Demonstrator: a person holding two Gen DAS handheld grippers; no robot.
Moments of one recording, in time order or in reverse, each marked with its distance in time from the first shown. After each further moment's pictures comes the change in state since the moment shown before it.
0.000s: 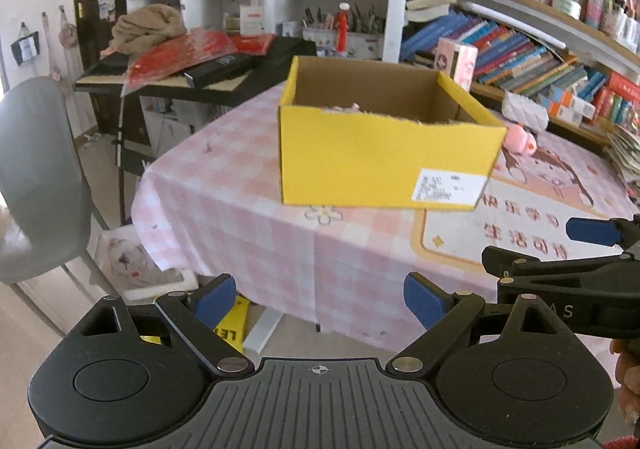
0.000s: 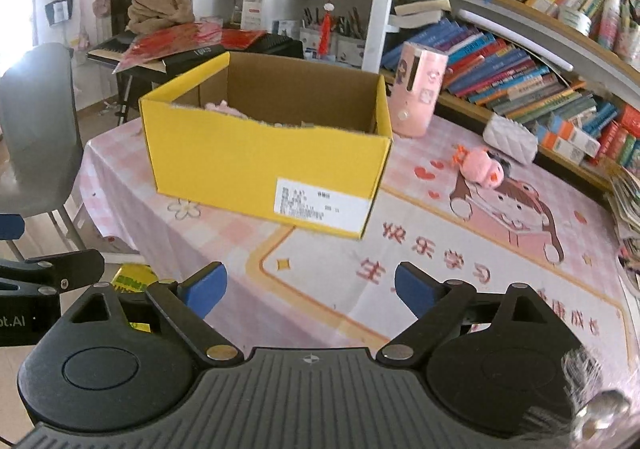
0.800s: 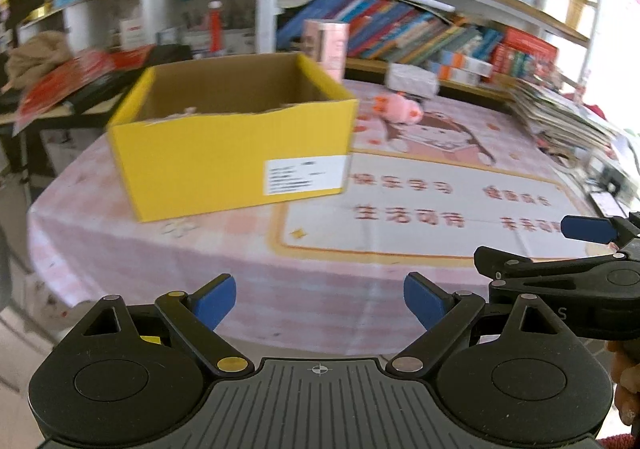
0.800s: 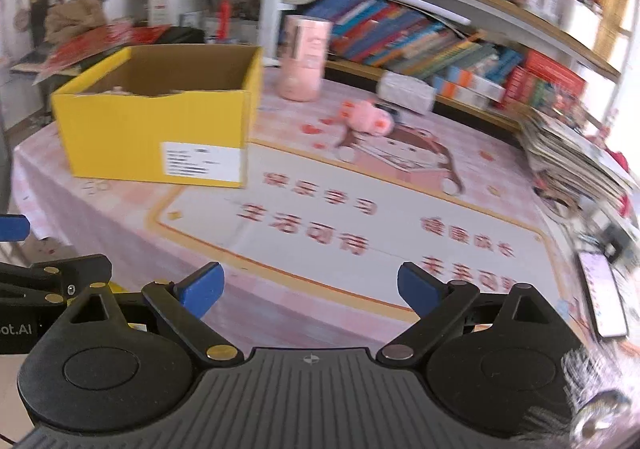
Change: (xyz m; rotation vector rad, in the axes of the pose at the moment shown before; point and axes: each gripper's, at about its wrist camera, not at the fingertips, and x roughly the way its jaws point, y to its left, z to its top) left arm 0.010 -0.078 0.000 0.187 0.014 -0.263; right arm -0.043 -0.064 -0.043 0.156 0.041 -0.237
